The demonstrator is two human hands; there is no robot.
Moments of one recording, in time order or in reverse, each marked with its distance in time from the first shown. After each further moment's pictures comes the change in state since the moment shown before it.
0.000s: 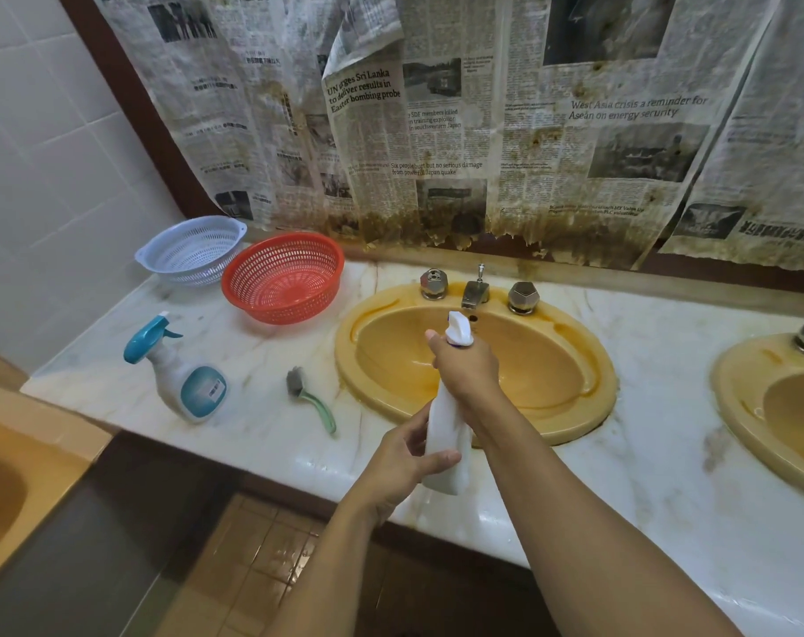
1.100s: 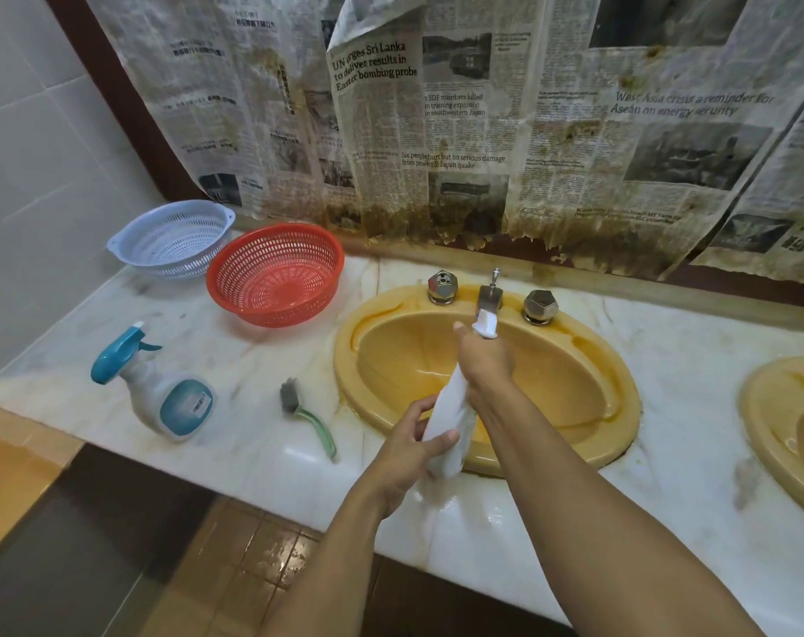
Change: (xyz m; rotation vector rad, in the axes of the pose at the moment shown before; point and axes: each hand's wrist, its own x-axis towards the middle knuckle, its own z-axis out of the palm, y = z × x) left_hand 0.073 -0.012 -0.037 -0.143 0.048 -0.143; right_hand 0.082 -0.010 0.028 0.102 0.157 0.251
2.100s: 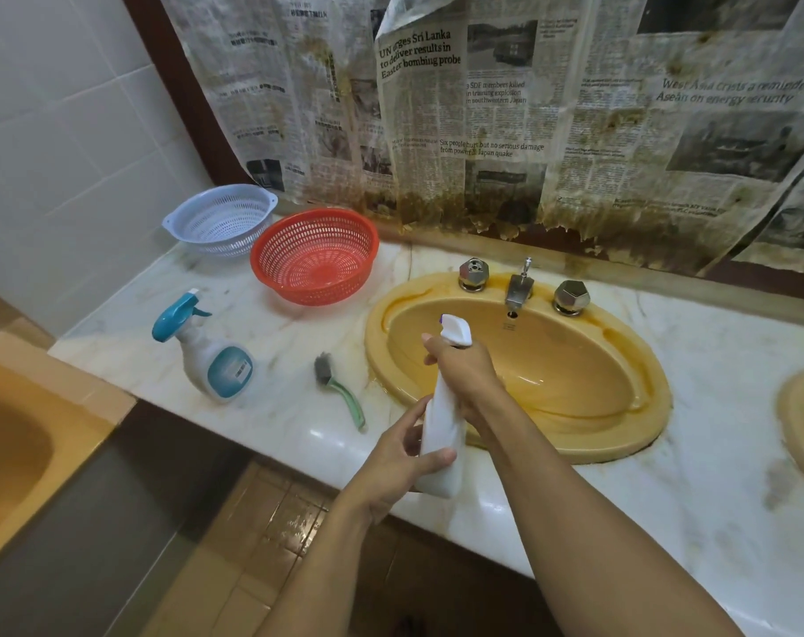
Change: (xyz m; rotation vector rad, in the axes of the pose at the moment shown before) left_hand -0.071 -0.008 -0.020 -0.004 0.029 0.043; right_hand -0.064 0.023 0.019 -0.024 -0.389 -0.128
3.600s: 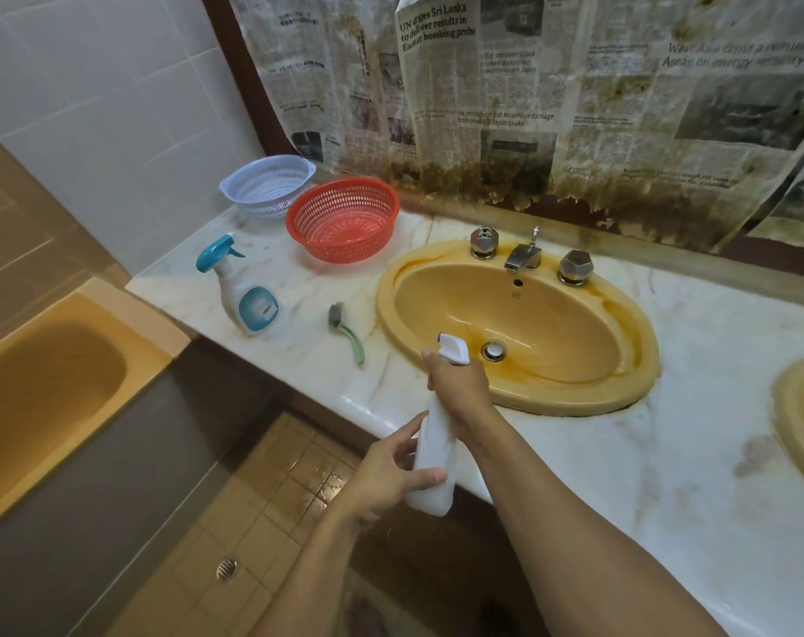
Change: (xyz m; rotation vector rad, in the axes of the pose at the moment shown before) left_hand -0.081 -0.062 0.080 0.033 0.171 -0.042; right_hand -0.076 0.076 -0.045 -0.016 -0.092 0.043
